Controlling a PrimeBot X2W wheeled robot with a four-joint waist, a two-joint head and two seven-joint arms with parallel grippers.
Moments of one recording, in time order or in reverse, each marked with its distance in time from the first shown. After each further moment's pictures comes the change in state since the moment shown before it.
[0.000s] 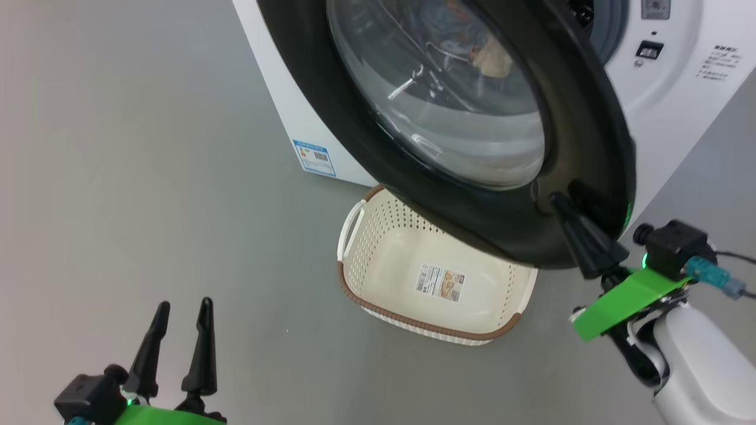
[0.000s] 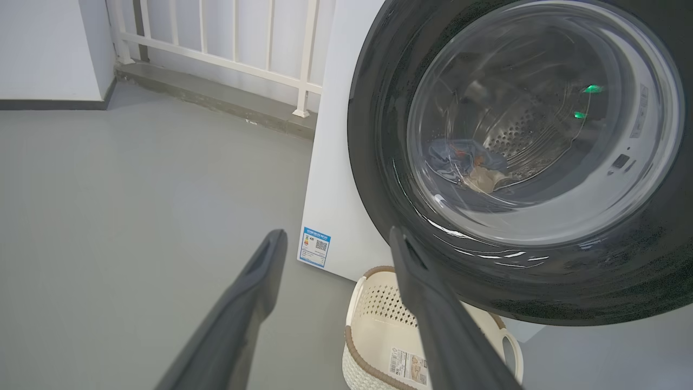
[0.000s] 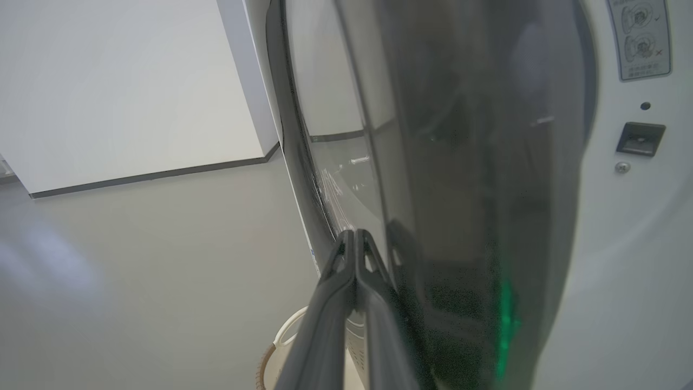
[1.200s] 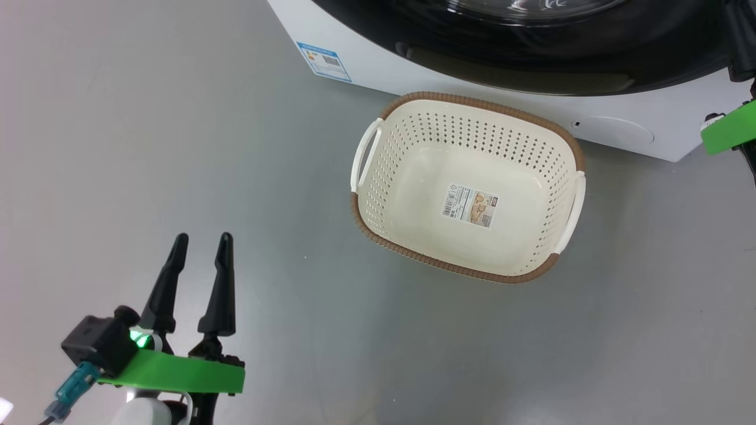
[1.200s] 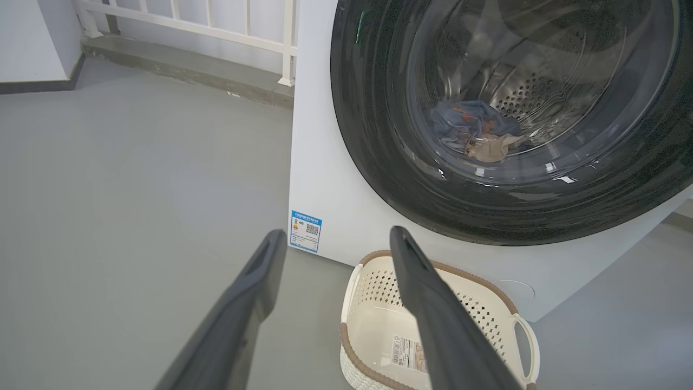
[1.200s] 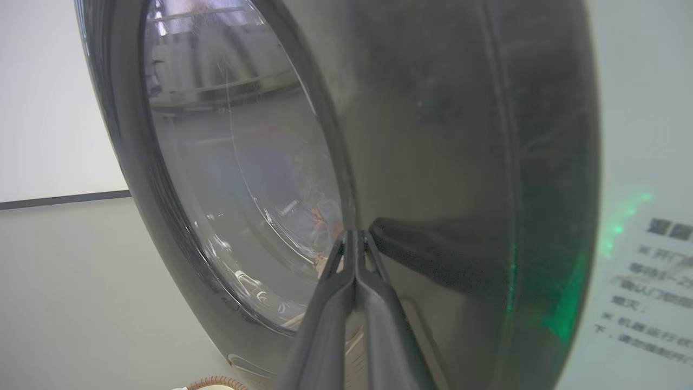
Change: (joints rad) left arm -0.155 -0.009 -0.066 -0.030 -0.028 0.000 0.000; right arm -0.452 -0.175 -0.119 0.144 -0.029 0.010 0.000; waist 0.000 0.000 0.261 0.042
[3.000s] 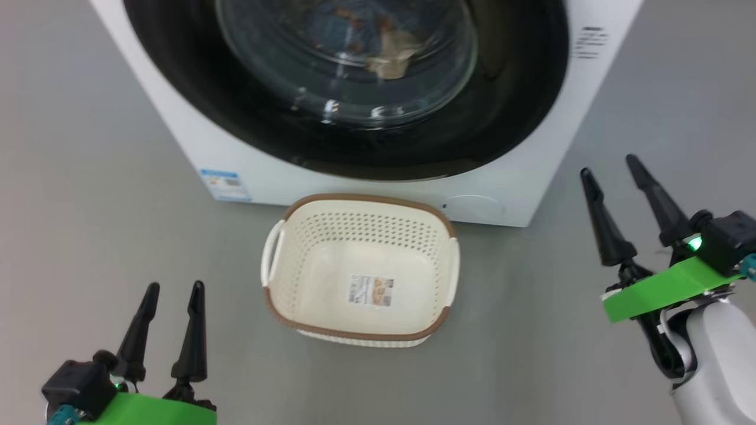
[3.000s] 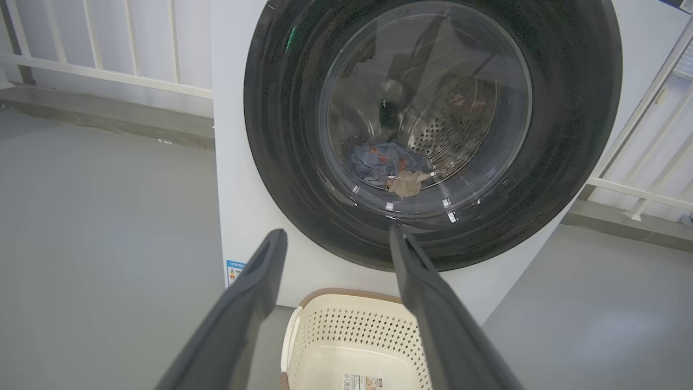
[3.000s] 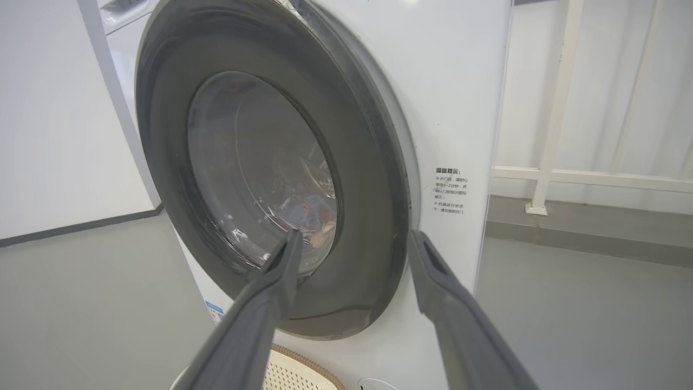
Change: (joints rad) left arm 0.114 0.048 0.054 0.003 0.048 0.000 0.000; right arm 0.486 0.223 -0.088 -0.246 -0.045 -0.006 0.000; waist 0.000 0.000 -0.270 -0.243
